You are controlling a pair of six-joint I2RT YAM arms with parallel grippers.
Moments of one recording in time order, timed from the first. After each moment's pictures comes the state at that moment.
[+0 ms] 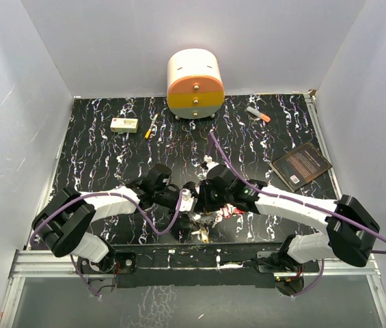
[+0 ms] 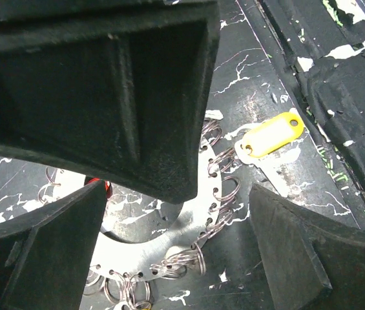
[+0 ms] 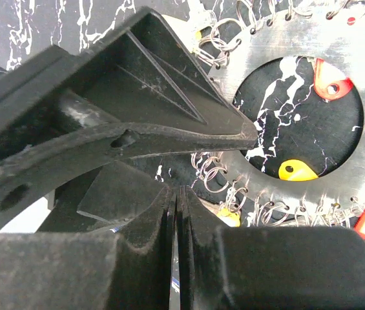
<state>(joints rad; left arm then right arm) -0.74 1.46 0.58 0.14 0.90 0.89 0.91 1.32 0.77 -0.26 -0.15 0.74</state>
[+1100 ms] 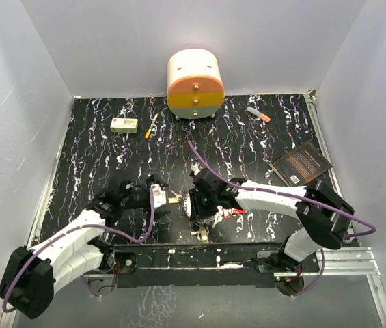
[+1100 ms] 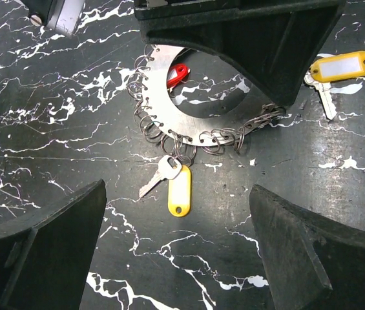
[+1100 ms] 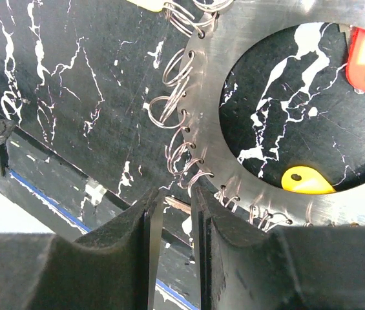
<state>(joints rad) -0.50 0.93 0.38 -0.03 0.73 0.80 0.95 1.52 0.85 -0.34 -0.17 0.69</state>
